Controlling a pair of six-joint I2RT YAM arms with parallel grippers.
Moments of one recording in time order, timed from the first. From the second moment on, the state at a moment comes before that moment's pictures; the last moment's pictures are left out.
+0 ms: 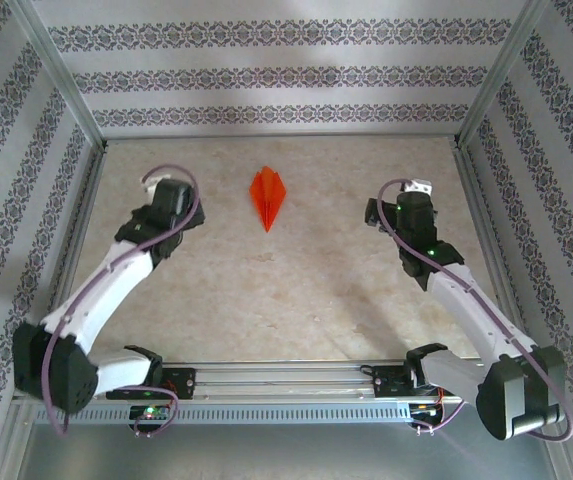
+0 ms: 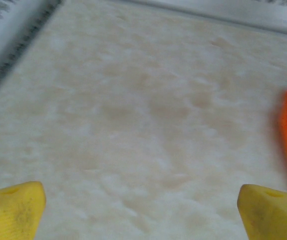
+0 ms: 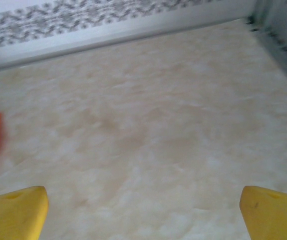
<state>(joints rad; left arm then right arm) -0.29 1.18 0.94 -0.51 -0.53 -0.45 0.23 1.07 0.74 -0.21 0.31 0.33</state>
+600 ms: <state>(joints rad) -0.07 1.07 0.27 0.29 -0.57 -0.21 0.11 1.17 0.40 0.31 0.32 0.10</state>
